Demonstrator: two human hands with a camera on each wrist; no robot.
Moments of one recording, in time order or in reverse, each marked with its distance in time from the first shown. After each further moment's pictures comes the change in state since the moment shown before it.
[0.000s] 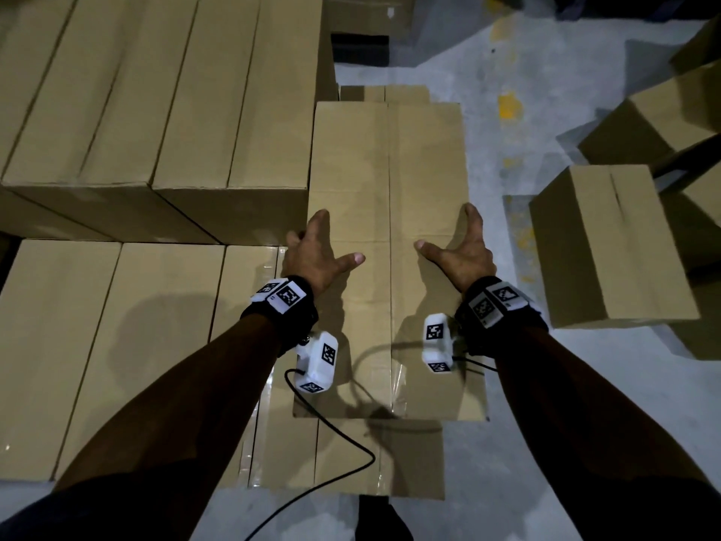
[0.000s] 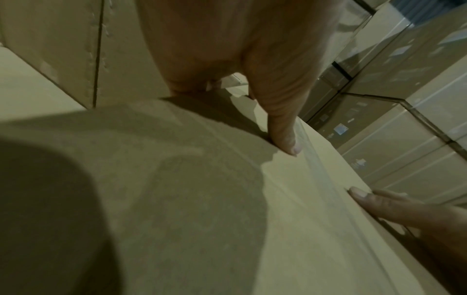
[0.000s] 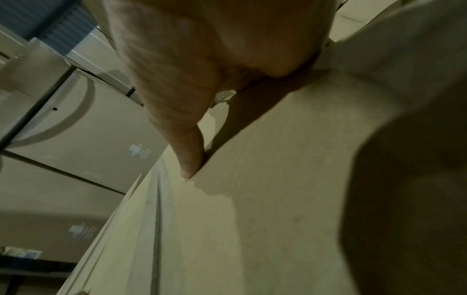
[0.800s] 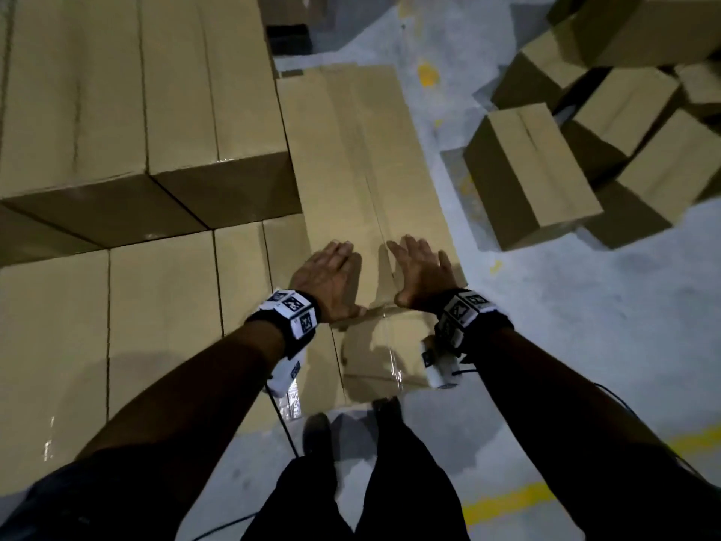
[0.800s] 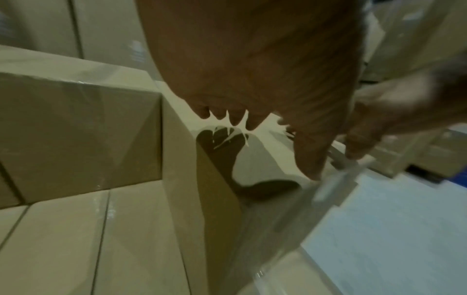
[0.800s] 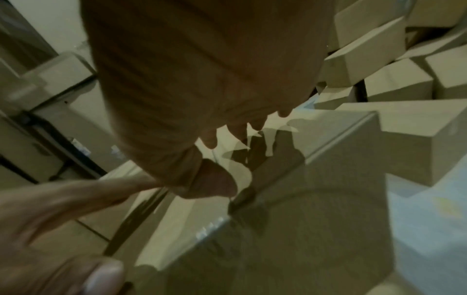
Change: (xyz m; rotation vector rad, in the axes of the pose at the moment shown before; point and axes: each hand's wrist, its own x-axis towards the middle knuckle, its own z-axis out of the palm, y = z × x) left_hand -0.125 -0.065 -0.018 0.978 -0.444 0.694; right_hand -0.185 0.051 0.051 -0.790 -0.158 -0.213
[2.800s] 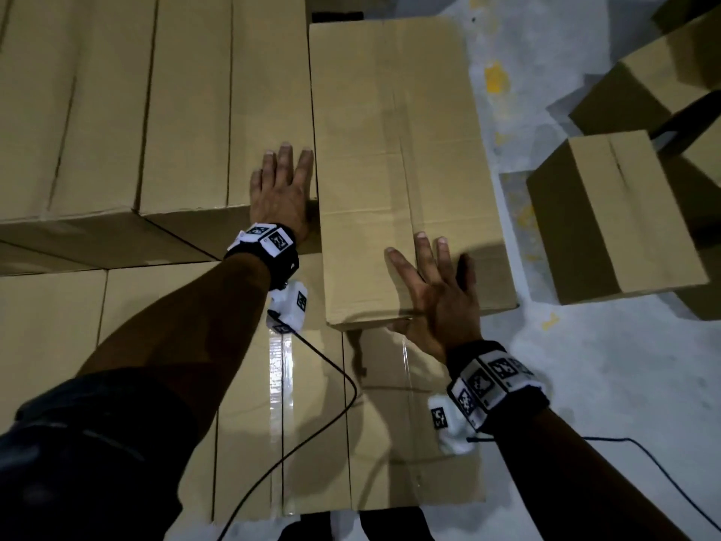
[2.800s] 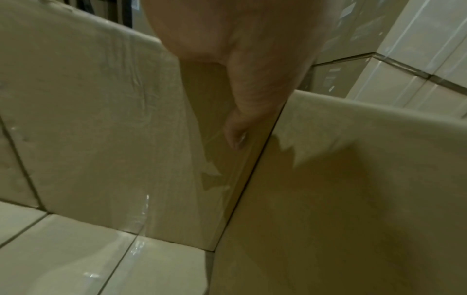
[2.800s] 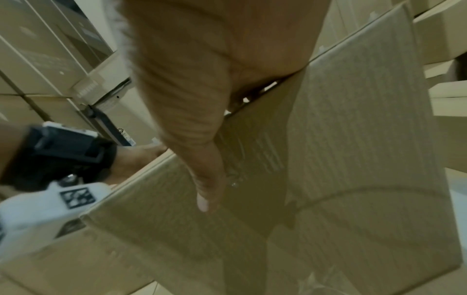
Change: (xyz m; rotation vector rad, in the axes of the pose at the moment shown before) left_hand 0.183 -0.186 -0.072 -0.070 0.376 -0.508; right_hand 0.142 -0.020 -0.014 -0.163 0.350 -0.211
